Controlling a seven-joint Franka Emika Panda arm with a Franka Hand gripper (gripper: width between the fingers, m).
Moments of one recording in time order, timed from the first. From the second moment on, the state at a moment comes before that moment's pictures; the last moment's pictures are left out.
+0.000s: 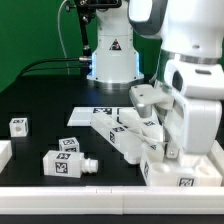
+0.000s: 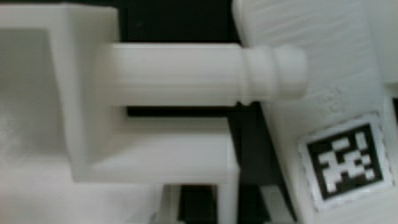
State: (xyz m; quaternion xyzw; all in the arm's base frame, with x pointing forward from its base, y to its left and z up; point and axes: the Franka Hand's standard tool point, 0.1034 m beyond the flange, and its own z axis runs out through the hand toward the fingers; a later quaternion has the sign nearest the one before) arm 0.568 0.061 0.015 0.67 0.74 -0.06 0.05
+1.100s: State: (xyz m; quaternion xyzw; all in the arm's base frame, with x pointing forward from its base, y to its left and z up) arm 0.572 0.069 0.013 0.66 0.74 -0.07 0.04
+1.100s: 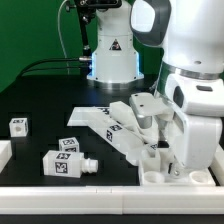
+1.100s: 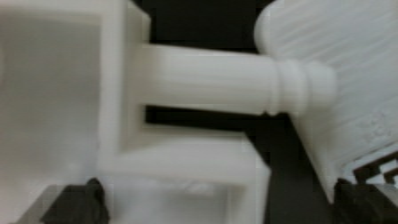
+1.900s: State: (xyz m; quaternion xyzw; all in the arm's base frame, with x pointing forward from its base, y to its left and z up) arm 0.586 0.109 0.023 0.62 0.78 -0.05 0.04
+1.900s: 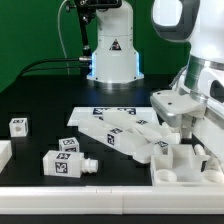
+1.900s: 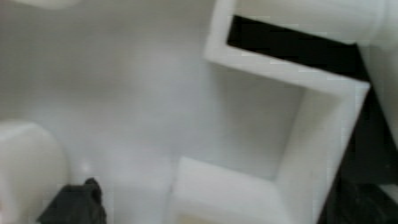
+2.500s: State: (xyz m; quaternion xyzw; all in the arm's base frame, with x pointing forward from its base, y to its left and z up) arm 0.567 0.094 0.057 0.65 0.76 -0.05 0.05
